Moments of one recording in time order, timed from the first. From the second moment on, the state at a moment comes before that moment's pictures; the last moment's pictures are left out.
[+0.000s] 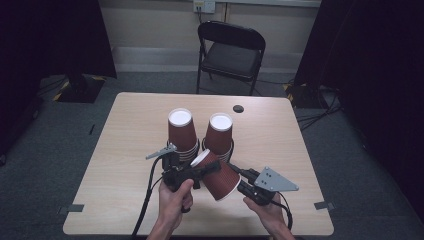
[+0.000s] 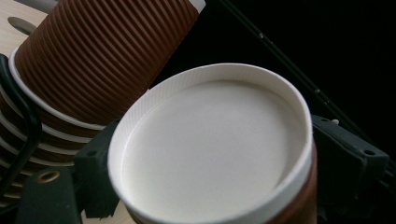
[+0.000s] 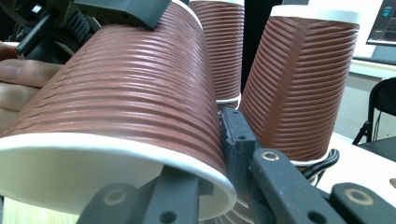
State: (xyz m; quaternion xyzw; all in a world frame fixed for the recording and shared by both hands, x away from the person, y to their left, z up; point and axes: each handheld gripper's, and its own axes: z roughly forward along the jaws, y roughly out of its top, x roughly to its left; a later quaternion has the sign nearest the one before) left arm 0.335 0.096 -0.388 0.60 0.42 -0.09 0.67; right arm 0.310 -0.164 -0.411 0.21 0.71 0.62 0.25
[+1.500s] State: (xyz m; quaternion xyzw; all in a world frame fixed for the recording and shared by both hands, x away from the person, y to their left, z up) left arm 0.338 0.130 -0.382 0.62 0.37 0.06 0.68; right arm 0.309 -0.171 -0.410 0.21 0.77 0.57 0.20
